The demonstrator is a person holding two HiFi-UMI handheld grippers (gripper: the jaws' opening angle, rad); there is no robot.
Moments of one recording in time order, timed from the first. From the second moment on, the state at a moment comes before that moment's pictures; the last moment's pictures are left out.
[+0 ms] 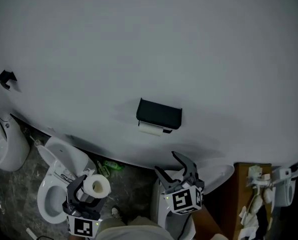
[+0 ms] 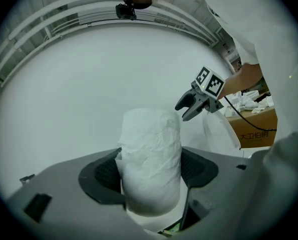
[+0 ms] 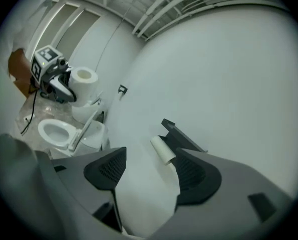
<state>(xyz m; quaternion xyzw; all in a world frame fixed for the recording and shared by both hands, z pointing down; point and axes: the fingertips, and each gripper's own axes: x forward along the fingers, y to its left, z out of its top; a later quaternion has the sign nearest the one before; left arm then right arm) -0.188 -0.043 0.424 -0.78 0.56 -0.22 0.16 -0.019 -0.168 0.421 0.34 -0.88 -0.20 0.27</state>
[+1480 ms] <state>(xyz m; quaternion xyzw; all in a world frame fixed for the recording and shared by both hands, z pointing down) -0.239 -0.084 0.462 -0.83 0.52 -0.15 0.11 -0.096 -0.302 0.498 0.38 -0.70 -0.37 0.48</state>
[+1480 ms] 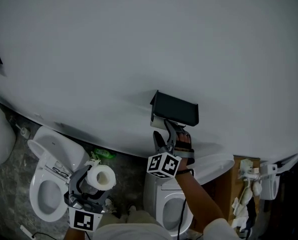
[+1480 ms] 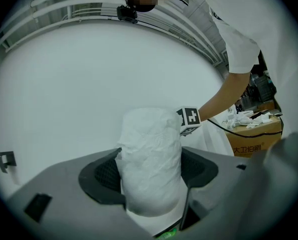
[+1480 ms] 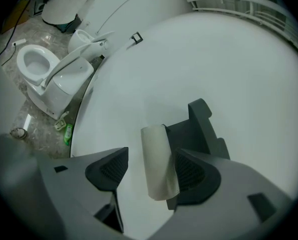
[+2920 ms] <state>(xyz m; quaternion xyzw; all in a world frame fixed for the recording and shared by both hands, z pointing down) -0.221 -0.078 0.456 -0.84 0.51 -0.15 0.12 -0.068 -0.319 0.493 0.39 -0.68 -0.37 0.49</state>
